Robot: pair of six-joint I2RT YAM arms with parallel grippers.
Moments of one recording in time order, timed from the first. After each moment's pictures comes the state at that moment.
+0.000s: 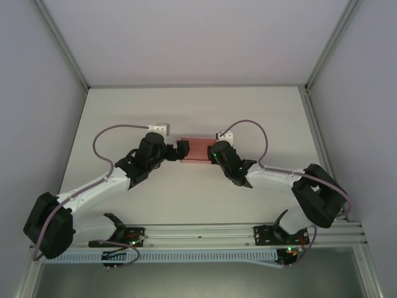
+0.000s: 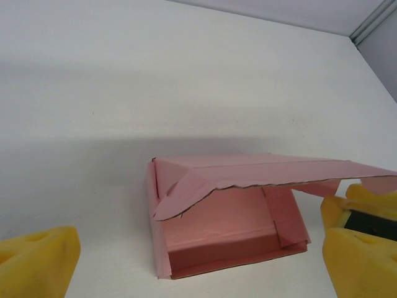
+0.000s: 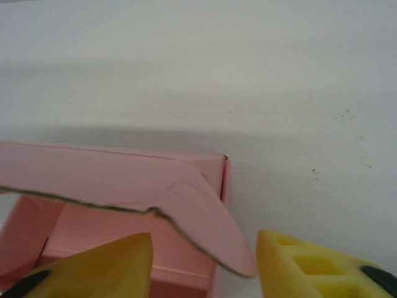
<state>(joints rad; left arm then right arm) -0.72 1.19 0.73 -0.06 -0.18 -0.51 0.84 1.47 0.70 0.13 0.46 0.50</state>
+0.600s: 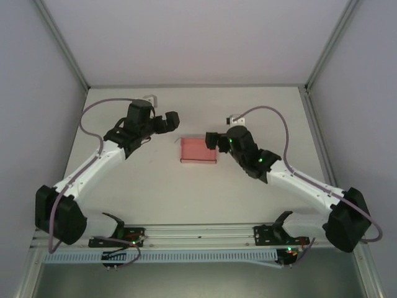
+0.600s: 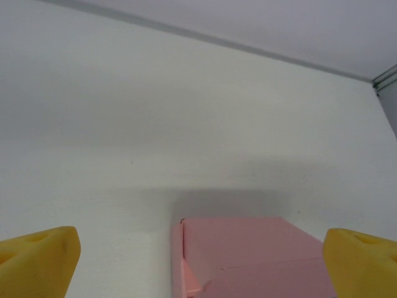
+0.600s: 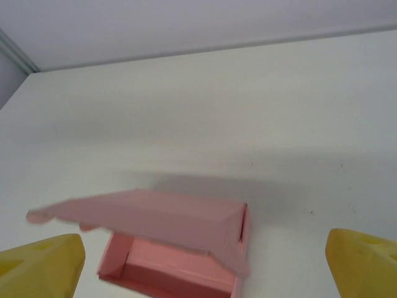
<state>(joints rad) -0.49 1.35 1.12 -0.36 -0.02 -0.52 0.74 1.24 0.90 -0.17 0.30 0.49</state>
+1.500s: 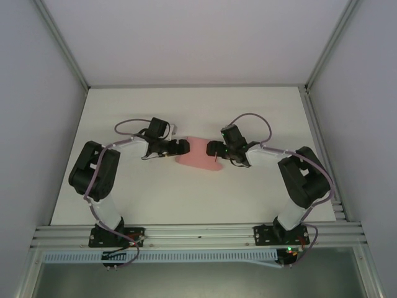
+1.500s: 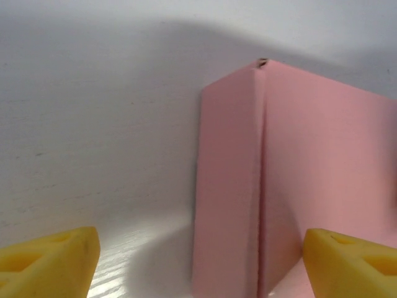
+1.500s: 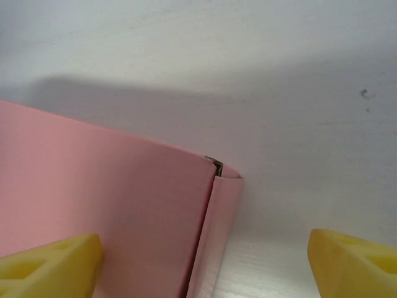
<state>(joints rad) -0.46 1.78 0.99 -0.17 0.36 -0.47 0.58 1.68 0.87 -0.07 -0.04 0.61</state>
